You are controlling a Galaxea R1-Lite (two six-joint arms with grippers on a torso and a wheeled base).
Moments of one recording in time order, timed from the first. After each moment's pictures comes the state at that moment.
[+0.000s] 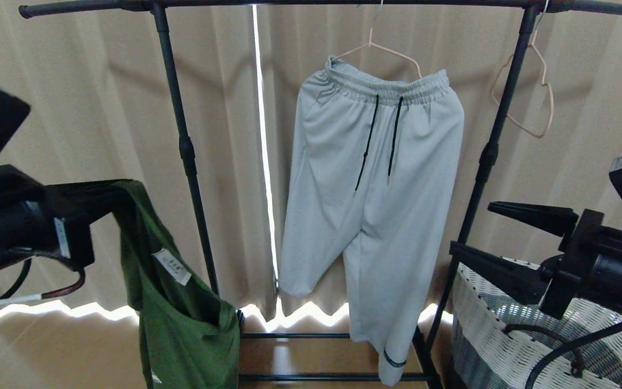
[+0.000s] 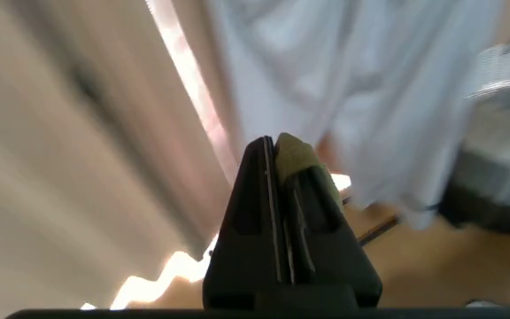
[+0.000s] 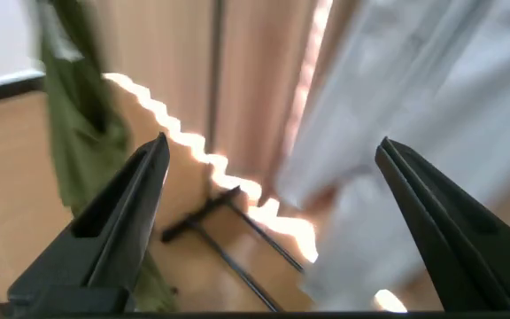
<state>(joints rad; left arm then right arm) -0.30 1.15 -0.77 -0.21 -0.07 0.24 0.46 1.24 -0.52 -0.59 0.19 -0.08</state>
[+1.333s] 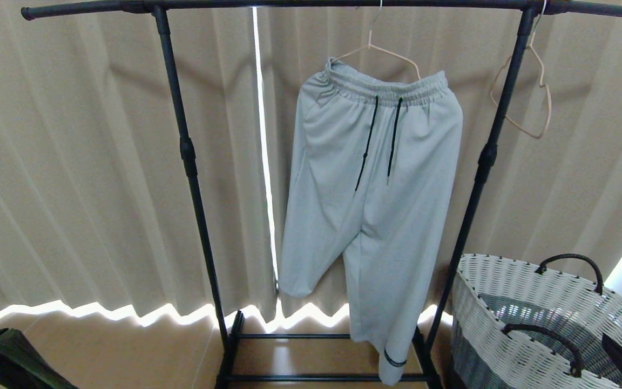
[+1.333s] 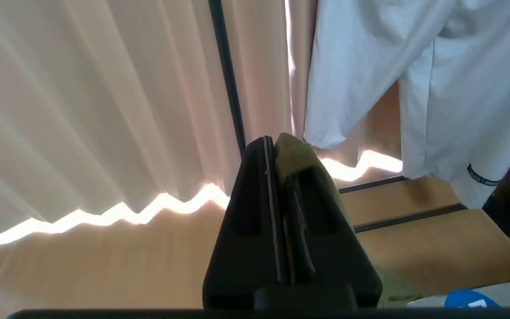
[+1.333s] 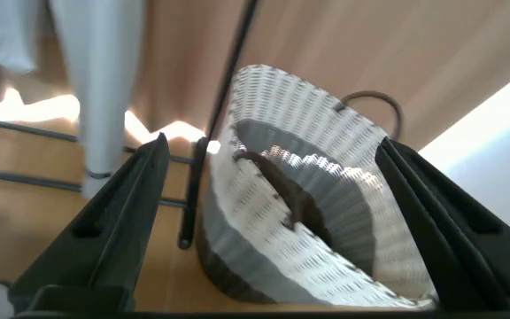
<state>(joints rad) 0.08 0.59 -0.23 -0.21 -0.22 0.18 -0.02 0.78 -0.12 -0.37 -0.11 -0.26</state>
